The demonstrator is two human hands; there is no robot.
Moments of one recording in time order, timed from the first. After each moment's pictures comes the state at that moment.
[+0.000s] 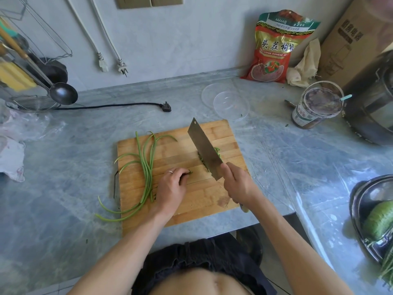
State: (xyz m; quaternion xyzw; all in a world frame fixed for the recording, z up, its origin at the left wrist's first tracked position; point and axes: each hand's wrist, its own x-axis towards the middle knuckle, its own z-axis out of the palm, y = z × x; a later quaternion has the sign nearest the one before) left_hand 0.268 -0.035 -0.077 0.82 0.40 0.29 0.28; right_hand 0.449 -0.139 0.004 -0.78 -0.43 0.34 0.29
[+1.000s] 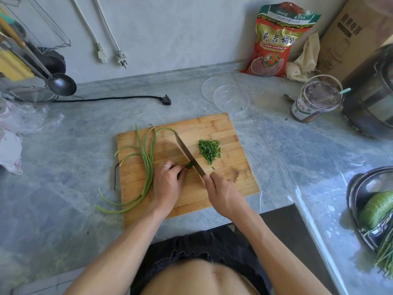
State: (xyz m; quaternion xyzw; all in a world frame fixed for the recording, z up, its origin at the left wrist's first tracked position) left_hand 0.254 -0.036 -0.081 0.83 0.44 0.25 0.24; right_hand 0.390 -0.156 -0.006 -0.79 -0.47 0.30 0.26
